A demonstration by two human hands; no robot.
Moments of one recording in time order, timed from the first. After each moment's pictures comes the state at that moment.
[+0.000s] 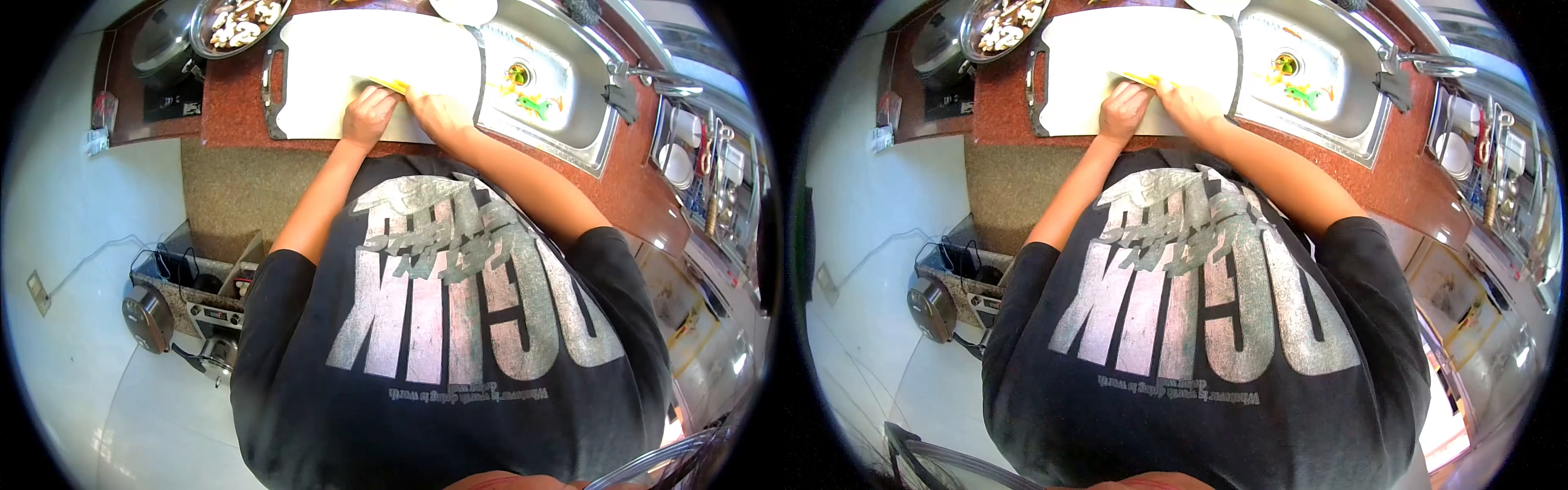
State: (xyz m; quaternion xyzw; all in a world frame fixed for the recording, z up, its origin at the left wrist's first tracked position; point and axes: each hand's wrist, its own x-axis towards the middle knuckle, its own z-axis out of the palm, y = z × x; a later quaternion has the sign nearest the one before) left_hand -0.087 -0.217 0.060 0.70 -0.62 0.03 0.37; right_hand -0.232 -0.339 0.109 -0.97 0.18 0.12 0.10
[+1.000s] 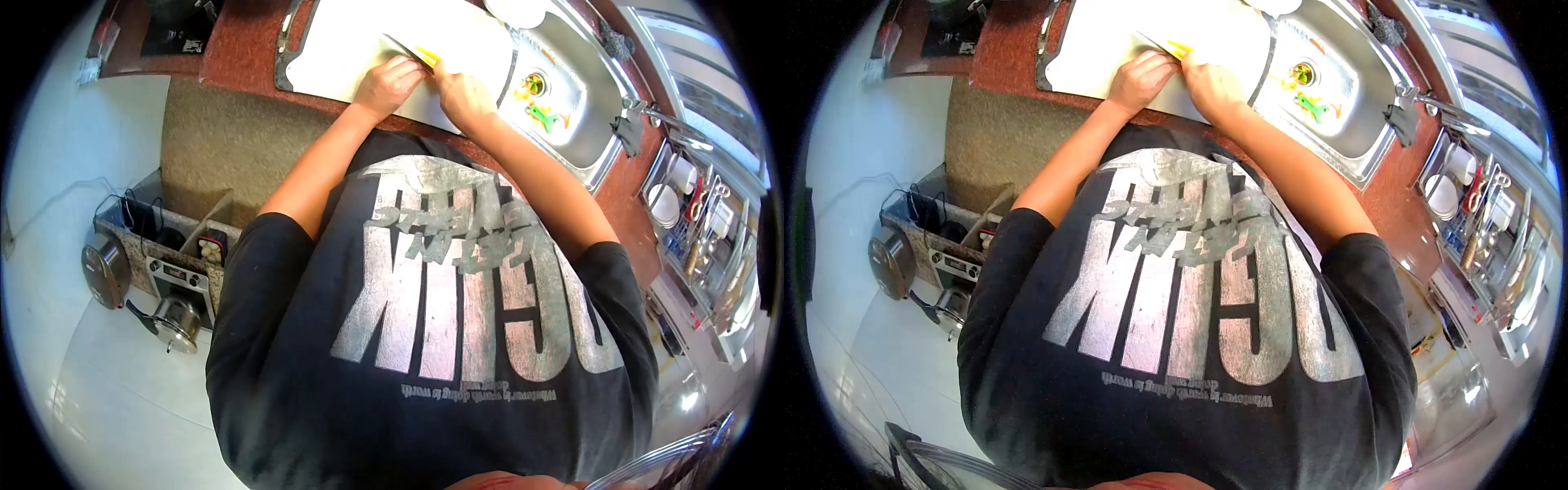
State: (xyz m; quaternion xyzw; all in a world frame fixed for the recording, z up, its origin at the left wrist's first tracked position) left_hand -0.086 -0.215 0.047 0.67 -0.63 0.07 0.38; right_hand -0.223 -0.347 0.117 -0.97 0.17 0.08 0.13
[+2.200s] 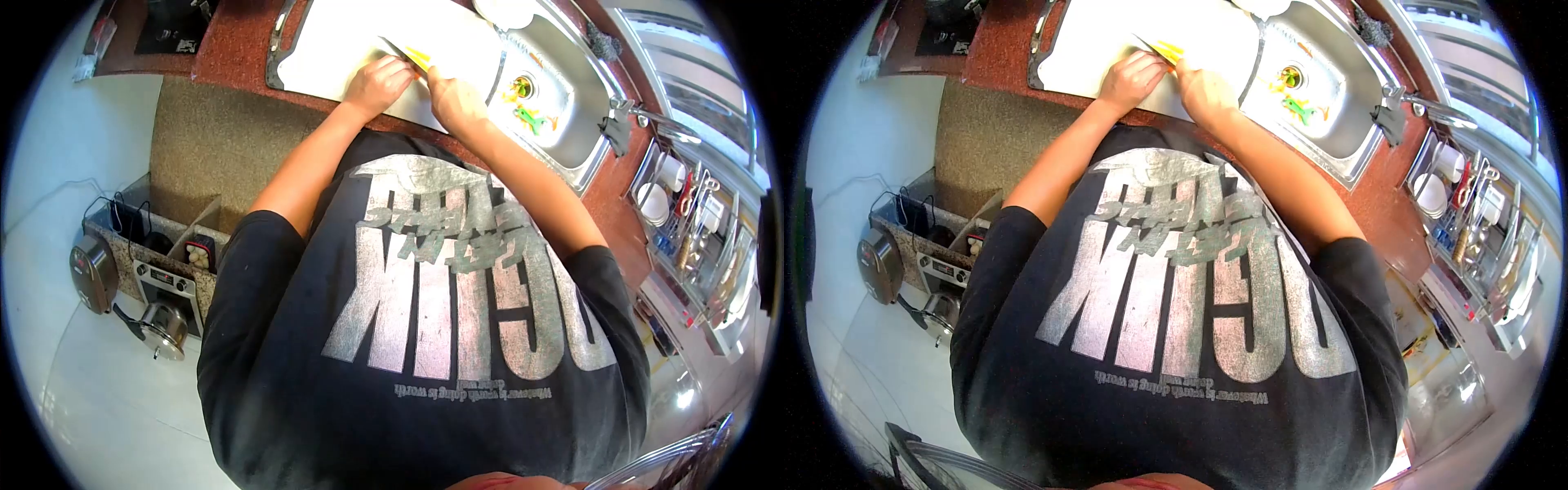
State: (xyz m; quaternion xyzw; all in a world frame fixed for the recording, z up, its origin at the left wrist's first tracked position) left_hand -0.083 -0.217 0.045 0.66 -0.64 0.10 0.37; right_hand -0.222 -0.343 0.126 -0.96 0.20 0.16 0.14
